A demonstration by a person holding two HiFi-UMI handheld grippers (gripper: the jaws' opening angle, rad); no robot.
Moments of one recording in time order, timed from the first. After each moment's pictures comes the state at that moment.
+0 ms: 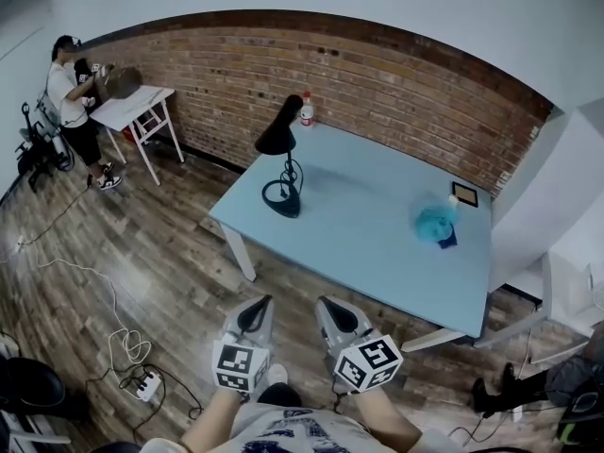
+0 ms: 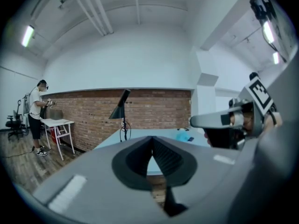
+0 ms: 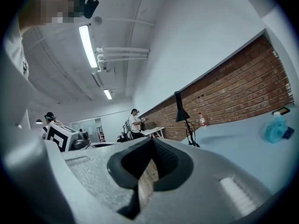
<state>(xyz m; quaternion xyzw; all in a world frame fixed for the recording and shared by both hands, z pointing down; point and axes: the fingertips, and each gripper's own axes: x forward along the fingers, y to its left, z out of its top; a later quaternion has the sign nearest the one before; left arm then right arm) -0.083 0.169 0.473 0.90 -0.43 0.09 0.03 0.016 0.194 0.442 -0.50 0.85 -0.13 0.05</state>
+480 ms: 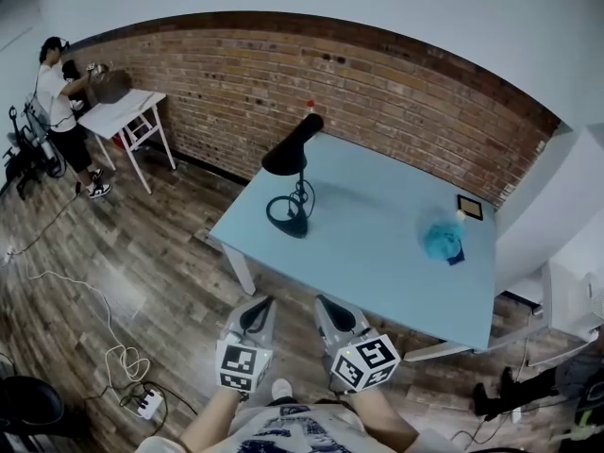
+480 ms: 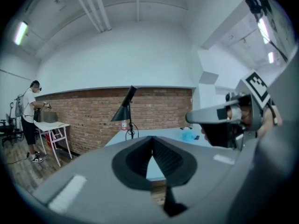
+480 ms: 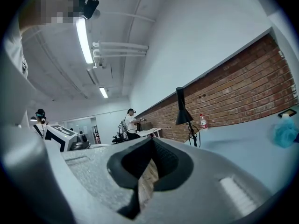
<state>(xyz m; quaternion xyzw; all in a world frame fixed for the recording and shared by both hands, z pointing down) -0.116 0.069 0.480 0.91 -0.40 0.10 0.02 -0.028 0.093 0.439 -0.52 0.84 -0.12 0.04</state>
